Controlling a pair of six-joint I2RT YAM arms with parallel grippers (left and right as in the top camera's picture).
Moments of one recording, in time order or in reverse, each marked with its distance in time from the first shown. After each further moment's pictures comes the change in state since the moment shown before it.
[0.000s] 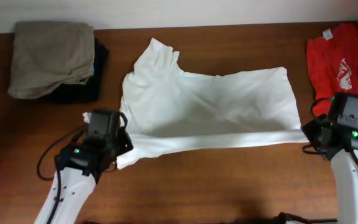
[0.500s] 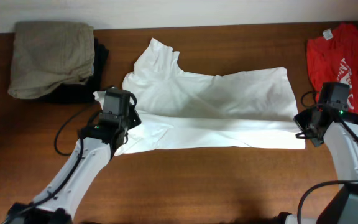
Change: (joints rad) left arm -0.002 0.293 0.002 0.447 -0.077 0.002; right arm 0.000 0.290 -0.004 0.224 -0.034 0.000
